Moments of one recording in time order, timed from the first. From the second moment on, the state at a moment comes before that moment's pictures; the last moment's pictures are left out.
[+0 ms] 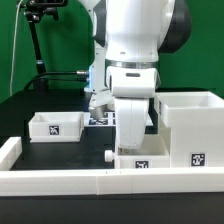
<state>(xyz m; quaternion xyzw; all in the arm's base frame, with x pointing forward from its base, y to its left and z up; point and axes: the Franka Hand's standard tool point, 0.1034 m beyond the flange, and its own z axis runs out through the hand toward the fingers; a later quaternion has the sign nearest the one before) 0.542 -0.001 0.010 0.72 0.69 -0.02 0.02</state>
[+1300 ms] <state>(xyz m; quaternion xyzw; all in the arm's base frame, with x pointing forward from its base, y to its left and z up) 0.541 -0.005 0.008 0.68 0.73 -0.01 0.04</state>
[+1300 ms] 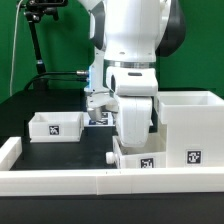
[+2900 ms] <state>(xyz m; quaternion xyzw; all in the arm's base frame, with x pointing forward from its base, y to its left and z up) 0.549 -0.003 0.051 0.72 0.69 -0.02 0.04</state>
